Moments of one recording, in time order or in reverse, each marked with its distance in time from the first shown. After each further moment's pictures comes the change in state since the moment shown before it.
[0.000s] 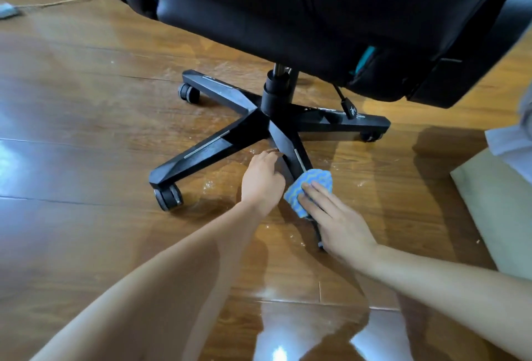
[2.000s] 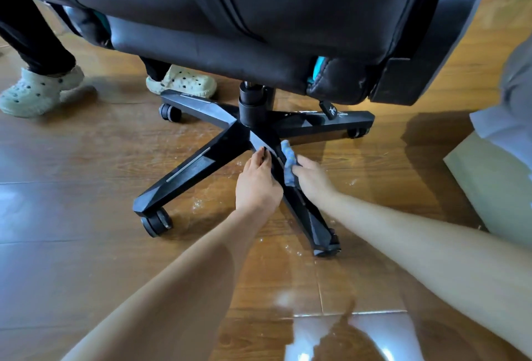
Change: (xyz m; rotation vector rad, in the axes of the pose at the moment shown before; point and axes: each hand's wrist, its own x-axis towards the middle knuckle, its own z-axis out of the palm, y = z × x) left_hand 0.016 0.024 0.008 0.264 -0.023 0.060; right_hand 0.111 0.036 0.007 1.006 0.091 0.702
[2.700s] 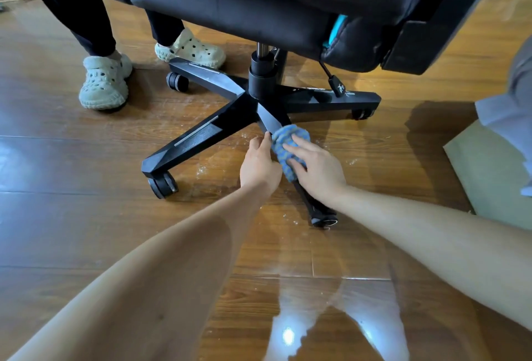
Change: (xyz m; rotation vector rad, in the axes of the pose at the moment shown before) left_hand -0.031 0.001 0.001 -0.262 -0.064 -0.177; right_hand -0.051 0.011 -0.005 -0.656 0.119 -0.467
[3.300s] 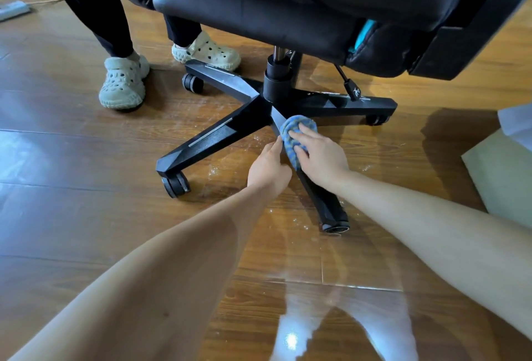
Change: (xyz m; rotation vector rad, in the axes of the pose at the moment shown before) left_hand 0.003 -0.008 -0.010 -0.038 -0.070 0.040; right_hand 0.042 -0.017 -0.003 -0.141 -0.039 0.000
